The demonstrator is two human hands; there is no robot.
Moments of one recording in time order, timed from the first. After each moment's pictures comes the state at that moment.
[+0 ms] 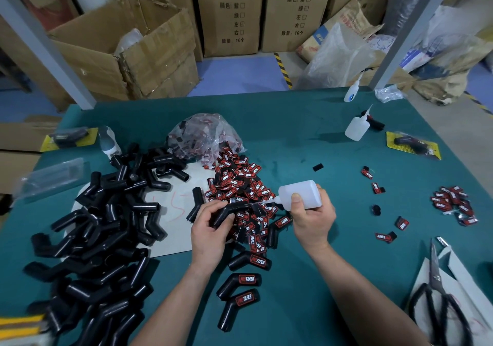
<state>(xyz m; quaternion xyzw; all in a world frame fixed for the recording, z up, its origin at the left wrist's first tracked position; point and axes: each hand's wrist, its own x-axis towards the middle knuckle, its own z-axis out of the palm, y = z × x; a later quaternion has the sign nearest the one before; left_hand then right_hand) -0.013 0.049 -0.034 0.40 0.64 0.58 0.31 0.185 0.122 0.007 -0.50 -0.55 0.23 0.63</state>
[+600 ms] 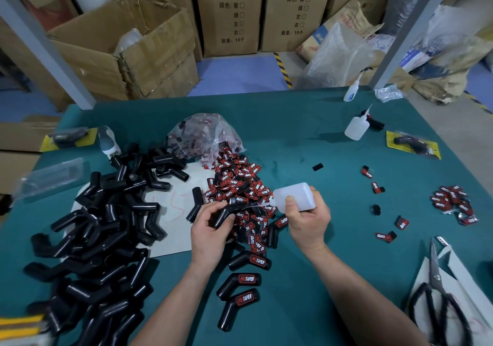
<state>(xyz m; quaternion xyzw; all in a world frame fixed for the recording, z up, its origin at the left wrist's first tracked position) -0.010 0.047 -0.022 0.38 0.64 0.58 0.32 0.182 0.119 0.002 -0.49 -0.58 0.22 0.61</state>
